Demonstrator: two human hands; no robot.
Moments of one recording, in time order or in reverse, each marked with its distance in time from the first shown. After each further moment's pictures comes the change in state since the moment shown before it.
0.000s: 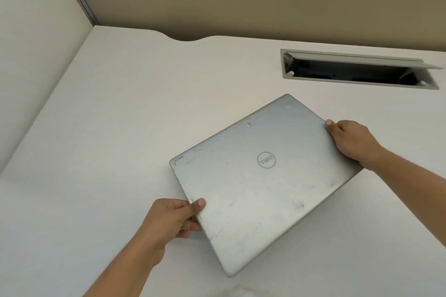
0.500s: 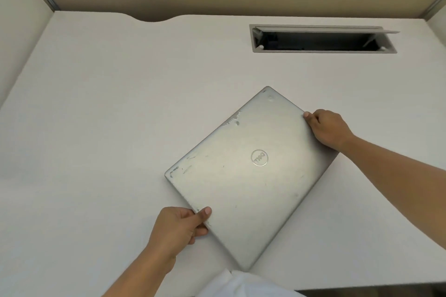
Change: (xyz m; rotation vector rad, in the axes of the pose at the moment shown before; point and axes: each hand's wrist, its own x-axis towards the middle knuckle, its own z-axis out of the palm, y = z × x) left_hand -0.026 -0.067 0.058 0.097 0.062 -0.049; right_hand -0.041 0.052 0.022 -0.074 0.041 -0.031
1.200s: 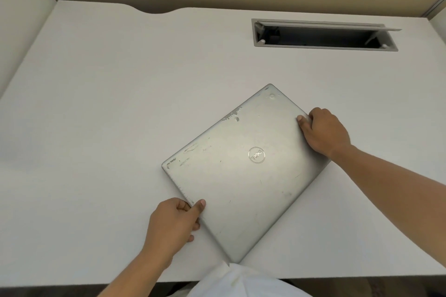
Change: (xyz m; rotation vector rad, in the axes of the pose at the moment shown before) left_hand -0.013 -0.012 0.008 0.150 0.188 0.061; right_hand -0.026 0.000 0.019 -0.170 0.169 -0.052
